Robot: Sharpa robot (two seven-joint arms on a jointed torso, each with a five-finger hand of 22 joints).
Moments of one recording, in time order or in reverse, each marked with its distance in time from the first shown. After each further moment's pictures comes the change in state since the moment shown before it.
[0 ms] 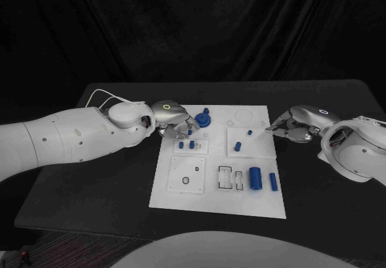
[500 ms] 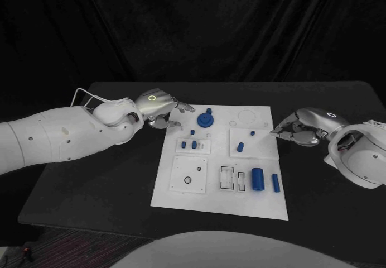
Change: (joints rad) left arm -0.001 -0.100 0.000 -0.002 0.003 -0.274 0.001; left_hand 0.019 0.005 -0.038 0.061 0.000 -0.067 -0.046 0.022 -0.038 -0.014 -0.014 0.045 0.013 -0.039 -0.002 -0.032 -0.046 0.004 -0.028 0.003 -0.055 0.000; right arm 0.001 -0.031 0.000 0.034 0.000 -0.006 0.004; right_hand 0.015 -0.014 -0.003 -0.003 0.000 0.003 0.003 0.000 0.000 0.000 0.000 -0.008 -0.001 0.000 0.000 0.000 0.000 0.000 -0.004 0.004 0.000 0.000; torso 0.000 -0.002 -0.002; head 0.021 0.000
